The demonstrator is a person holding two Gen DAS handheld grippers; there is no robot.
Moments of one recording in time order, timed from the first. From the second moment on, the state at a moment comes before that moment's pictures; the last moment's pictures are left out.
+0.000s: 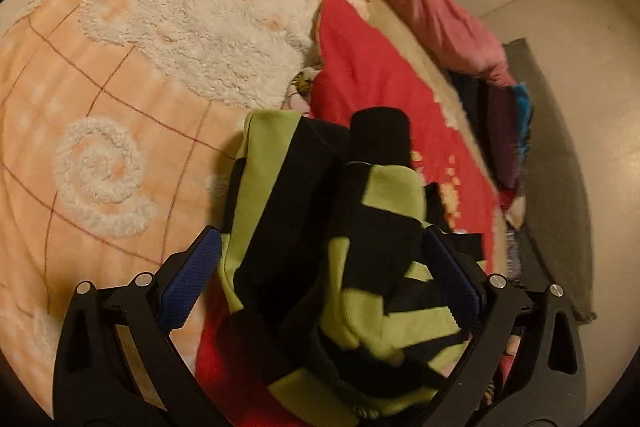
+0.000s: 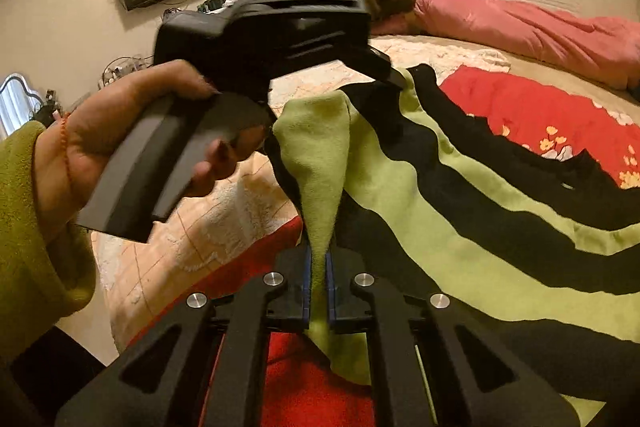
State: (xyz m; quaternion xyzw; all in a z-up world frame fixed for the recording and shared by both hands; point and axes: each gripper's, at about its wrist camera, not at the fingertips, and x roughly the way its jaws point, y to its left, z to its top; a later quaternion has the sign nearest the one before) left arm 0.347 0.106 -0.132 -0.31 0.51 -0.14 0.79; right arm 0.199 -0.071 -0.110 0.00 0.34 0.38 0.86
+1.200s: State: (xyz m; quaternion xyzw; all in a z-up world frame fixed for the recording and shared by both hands) left arm 0.309 -0.057 -0.038 -0.23 0.45 -0.17 0.84; right arm 0.177 -0.215 -0.069 0.09 0.31 0.33 0.89
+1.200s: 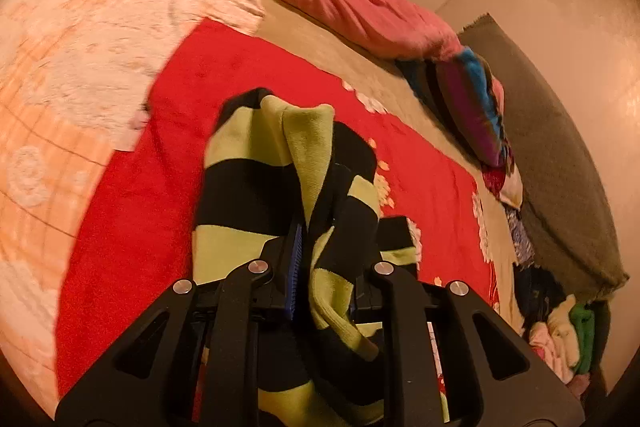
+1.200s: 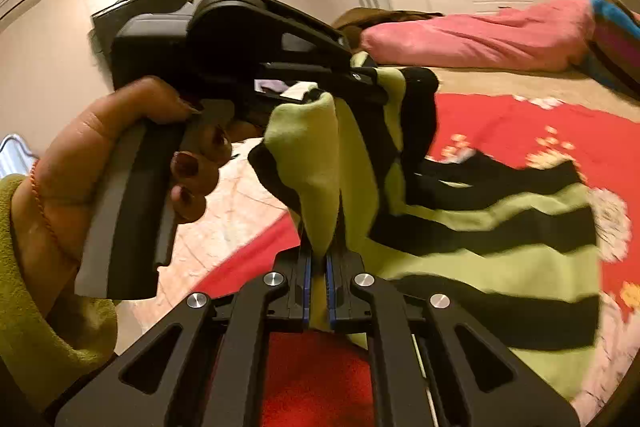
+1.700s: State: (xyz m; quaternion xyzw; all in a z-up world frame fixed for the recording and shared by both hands) left arm 0.282 -0.172 -0.073 -0.18 0.49 -0.22 0.82; right arm 0.157 -0.308 -0.119 0.17 0.38 0.27 0.87
